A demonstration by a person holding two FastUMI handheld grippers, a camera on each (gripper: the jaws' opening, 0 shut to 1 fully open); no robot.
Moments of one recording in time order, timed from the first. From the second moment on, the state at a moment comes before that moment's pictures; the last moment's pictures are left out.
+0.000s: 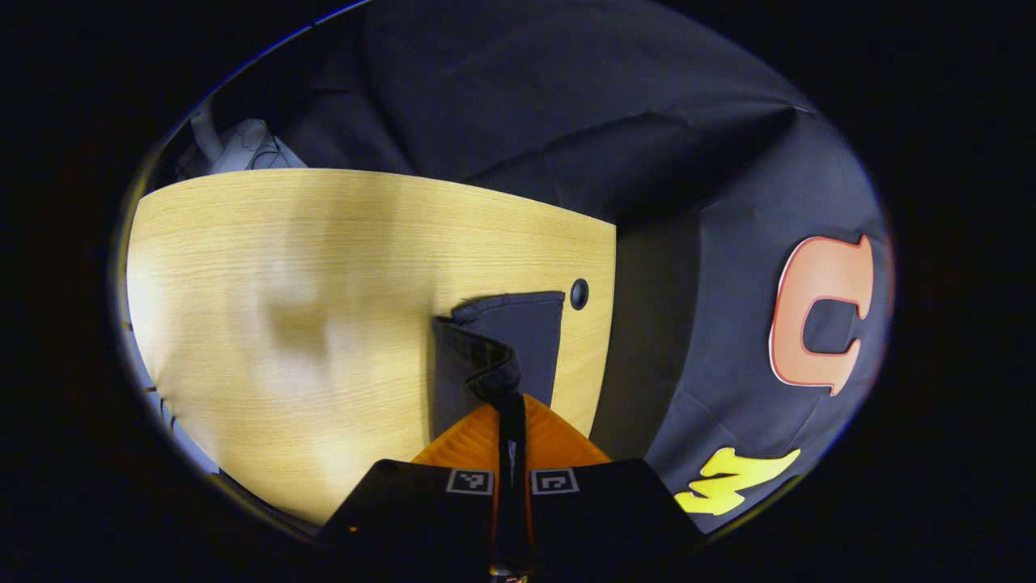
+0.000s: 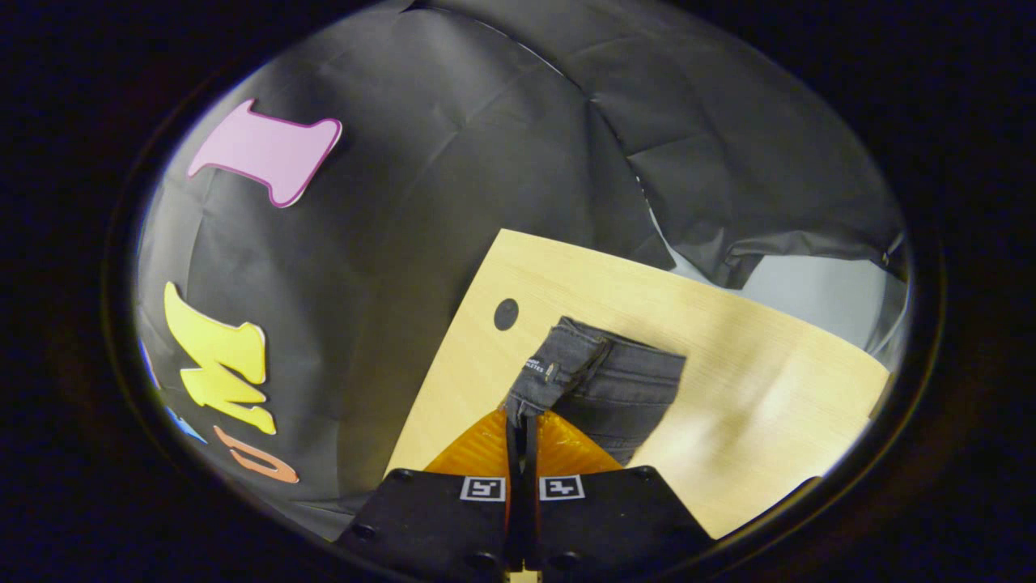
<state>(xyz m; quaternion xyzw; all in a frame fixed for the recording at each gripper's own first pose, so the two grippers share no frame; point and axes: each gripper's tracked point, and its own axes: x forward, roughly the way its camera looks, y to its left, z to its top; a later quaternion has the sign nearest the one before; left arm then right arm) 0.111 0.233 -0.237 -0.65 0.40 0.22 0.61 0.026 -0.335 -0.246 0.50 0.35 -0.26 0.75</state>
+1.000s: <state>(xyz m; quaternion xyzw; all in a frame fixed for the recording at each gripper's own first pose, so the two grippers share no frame) 0.246 0.210 -0.371 -0.53 0.44 0.24 0.69 0.125 -0.347 -0.360 0.46 0.34 -0.27 0.77</state>
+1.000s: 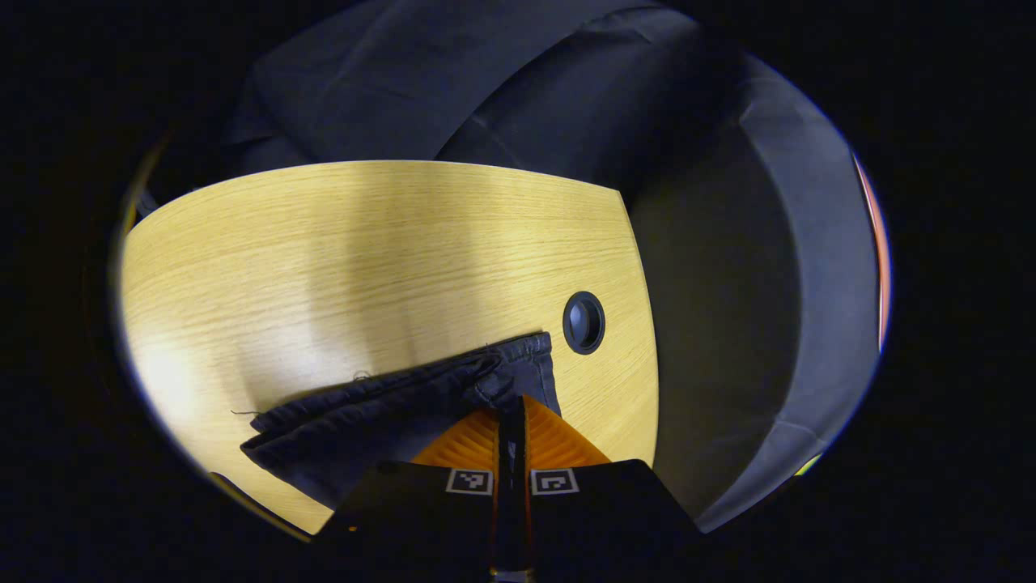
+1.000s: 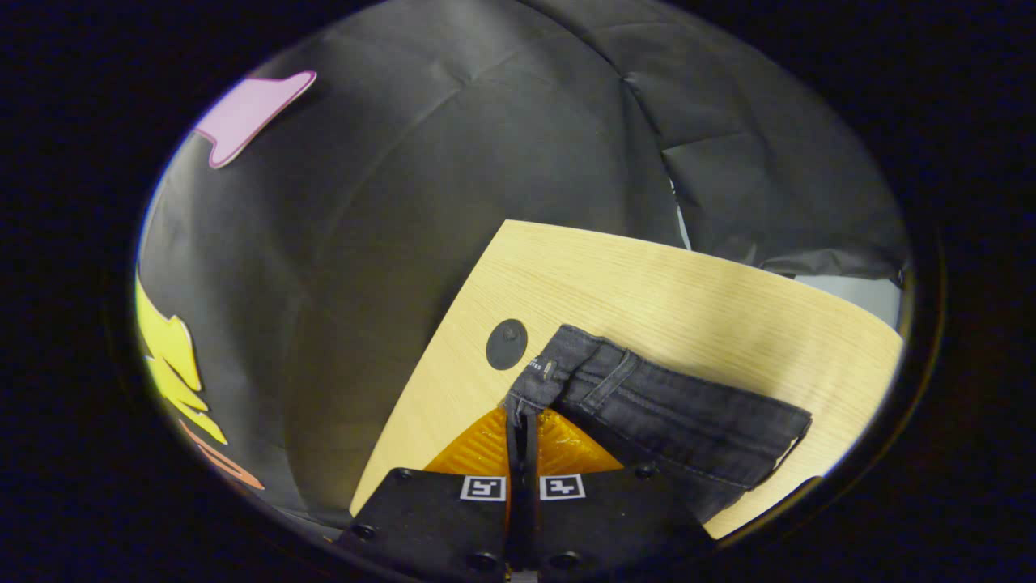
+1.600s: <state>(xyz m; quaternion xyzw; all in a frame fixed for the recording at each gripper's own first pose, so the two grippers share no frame) 0.270 0.203 -0.320 -0.43 0.38 0.18 0.80 0.151 -0.323 -0.311 0.40 0.31 -0.20 0.84</state>
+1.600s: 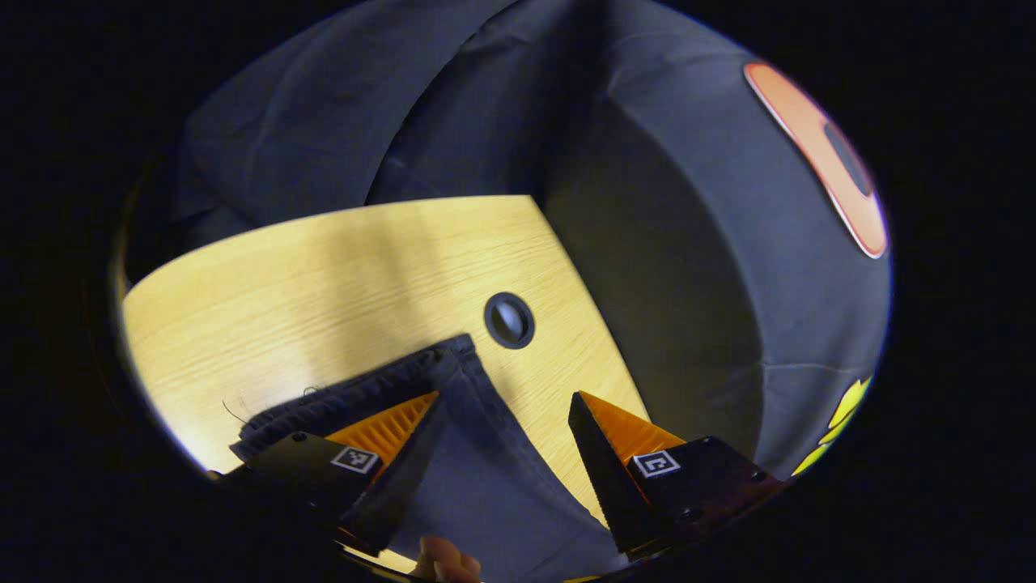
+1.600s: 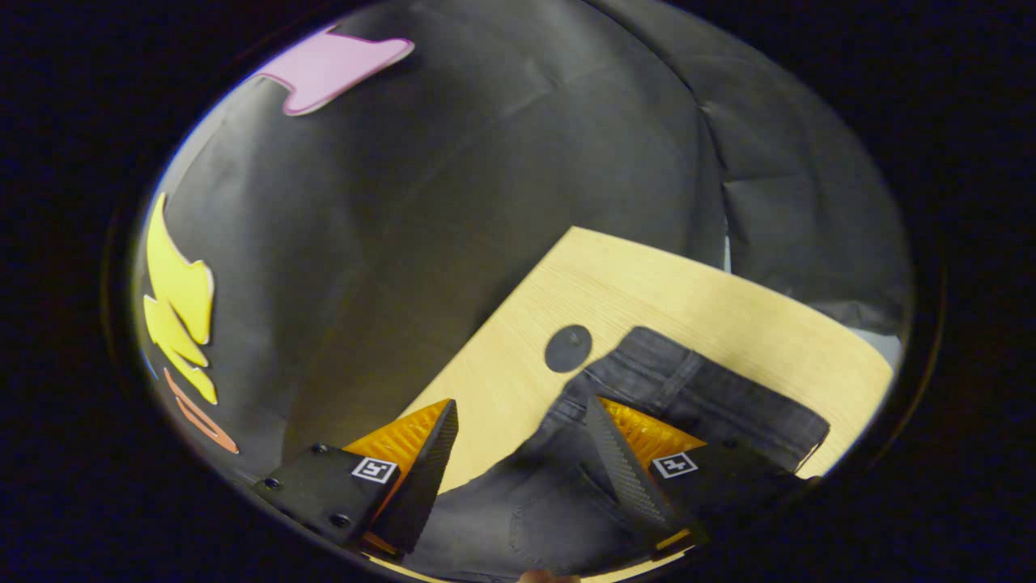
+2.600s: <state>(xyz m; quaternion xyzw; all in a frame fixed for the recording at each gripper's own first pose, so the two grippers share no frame) 0.180 0.068 -0.034 -0.04 0.07 -0.07 0.99 -0.046 -0.341 -0.315 0.45 0.36 -0.27 0.77</state>
